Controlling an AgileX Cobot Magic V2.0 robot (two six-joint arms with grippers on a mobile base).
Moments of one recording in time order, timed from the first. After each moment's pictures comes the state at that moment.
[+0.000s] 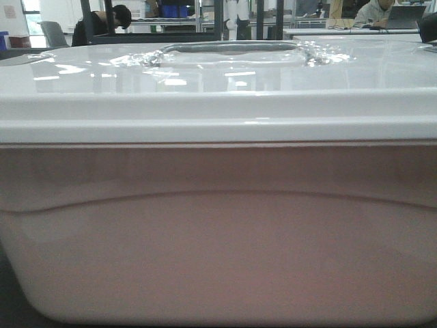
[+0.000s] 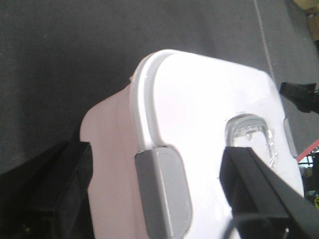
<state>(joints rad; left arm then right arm) 0.25 1.21 -0.92 -1.08 1.20 0.68 -0.27 1.36 -1.00 1.18 1.19 -0.63</state>
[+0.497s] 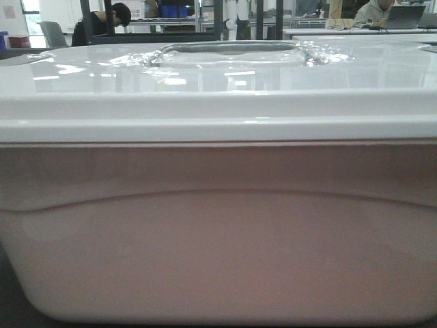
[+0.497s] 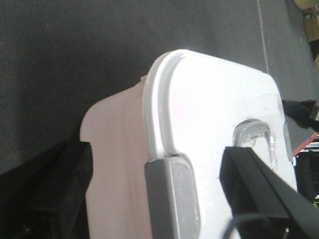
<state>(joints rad) 0.25 1.28 -0.92 -1.11 1.21 0.69 -0.29 1.29 -0.95 1.05 1.20 -0.63</state>
